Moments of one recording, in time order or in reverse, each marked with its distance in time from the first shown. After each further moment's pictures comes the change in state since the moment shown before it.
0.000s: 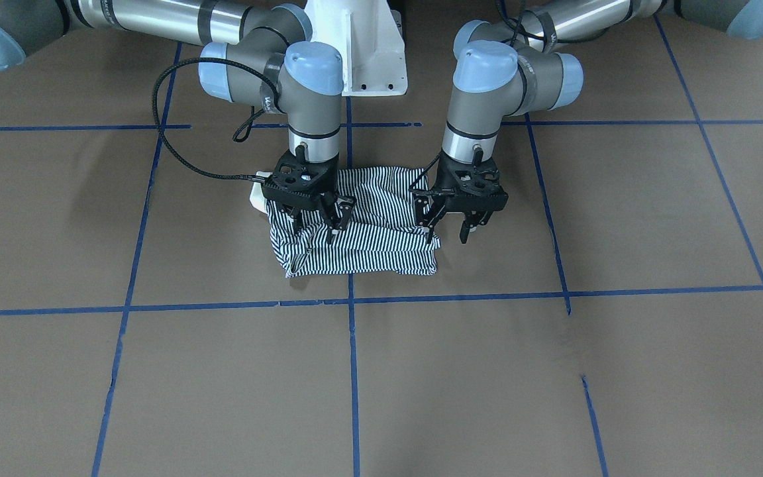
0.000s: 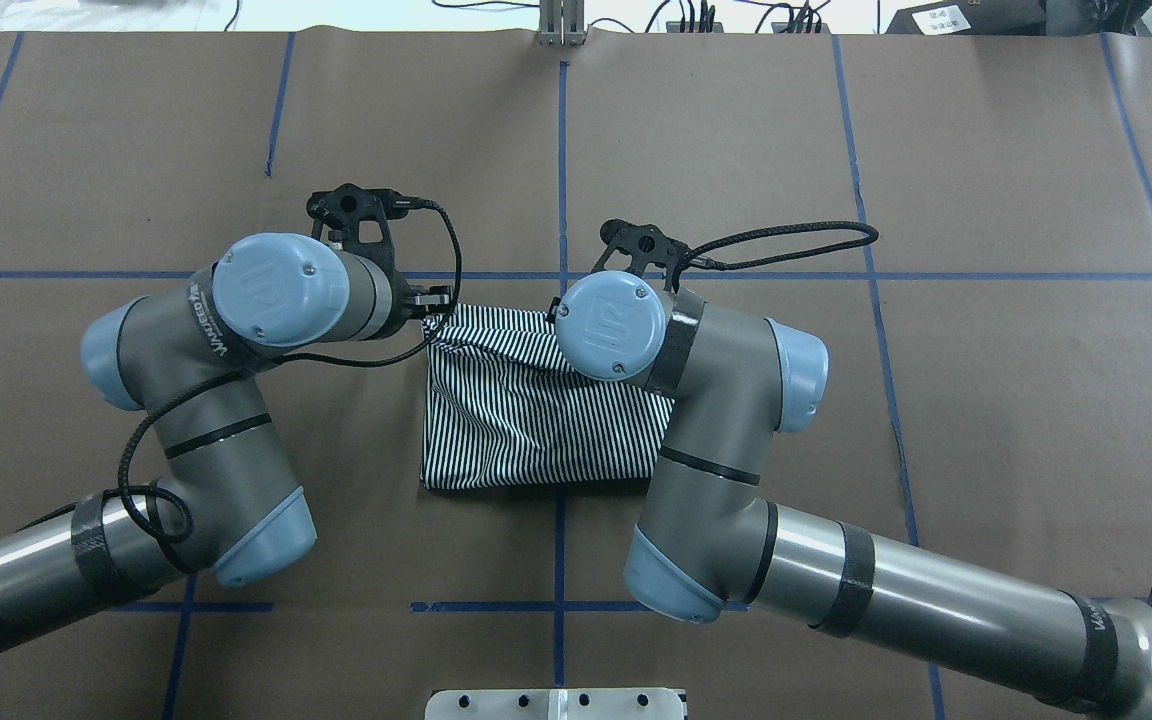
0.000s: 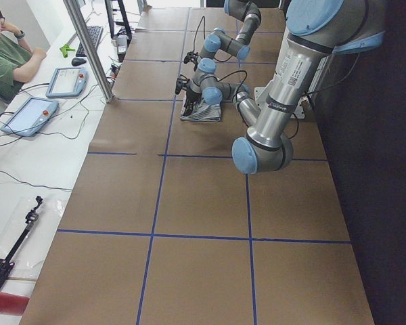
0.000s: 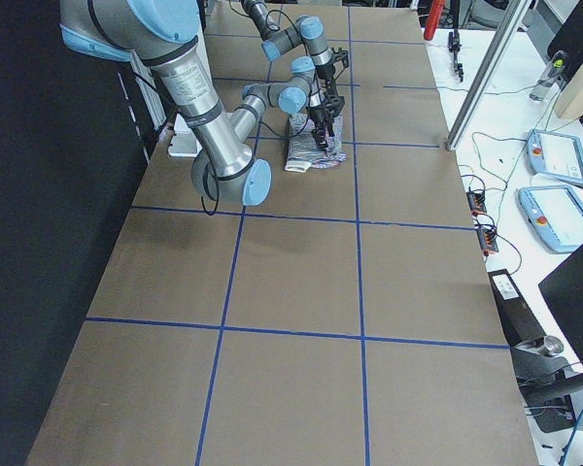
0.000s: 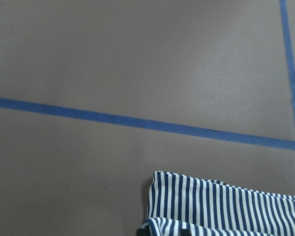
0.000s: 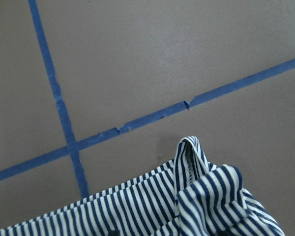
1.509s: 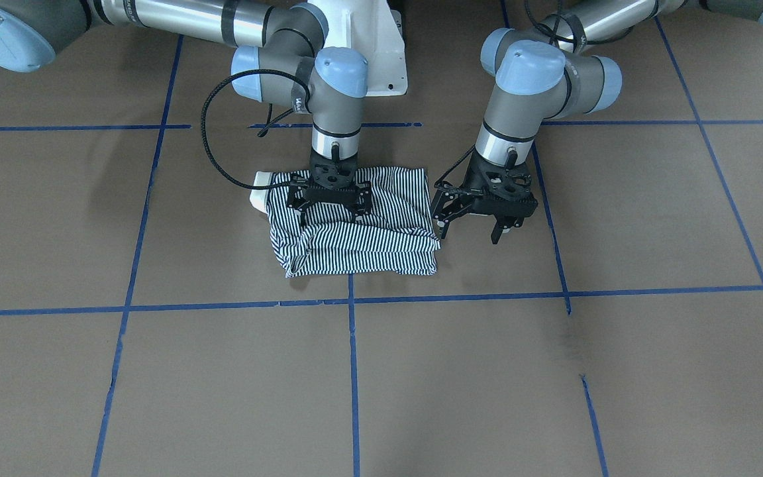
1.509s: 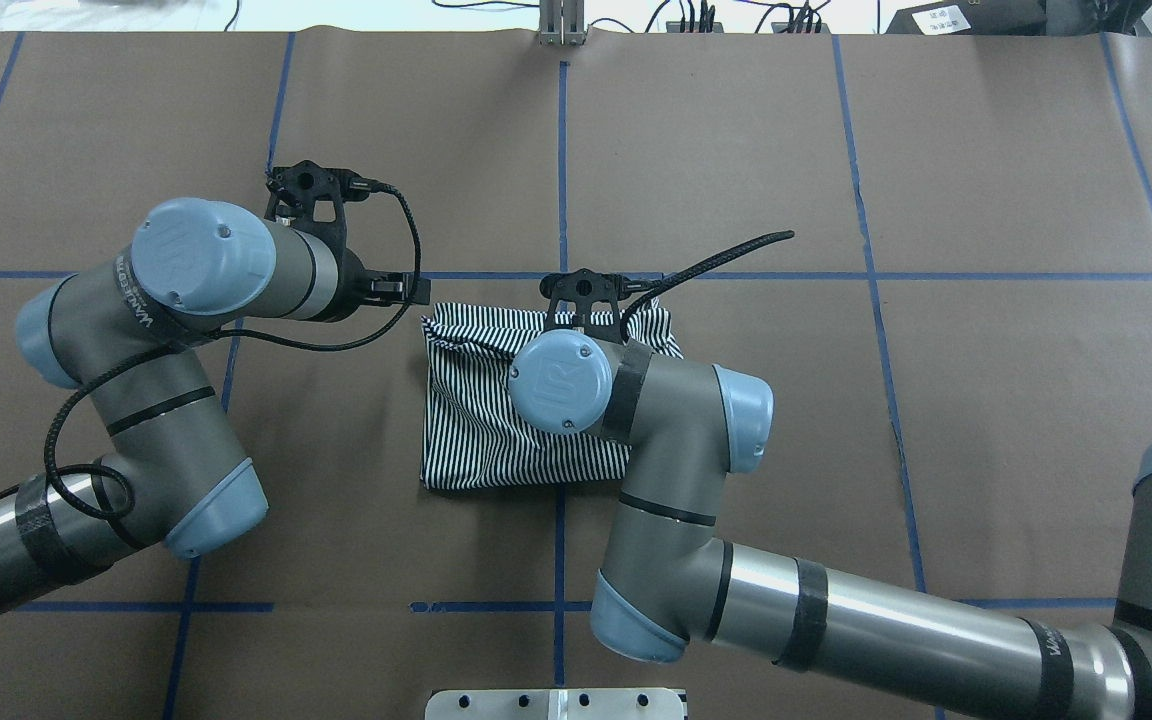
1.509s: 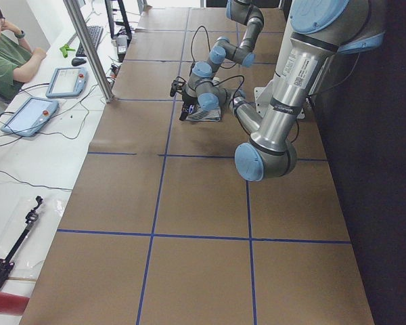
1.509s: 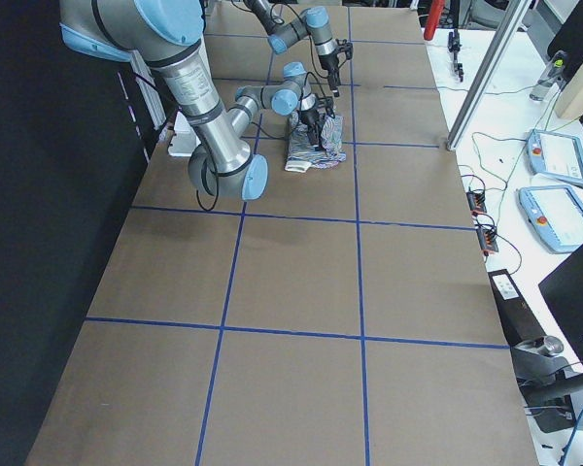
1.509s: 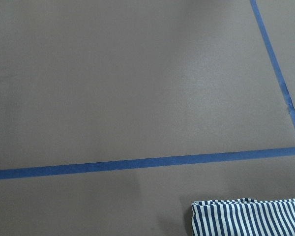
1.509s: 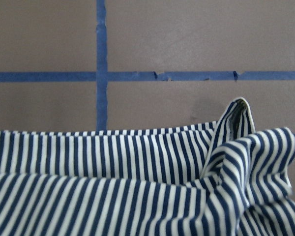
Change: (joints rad) left arm -0.044 0.056 -0.016 -0.074 -0.076 0.081; right arm -0.053 0.054 -0.123 -0.011 -0.070 -0.275
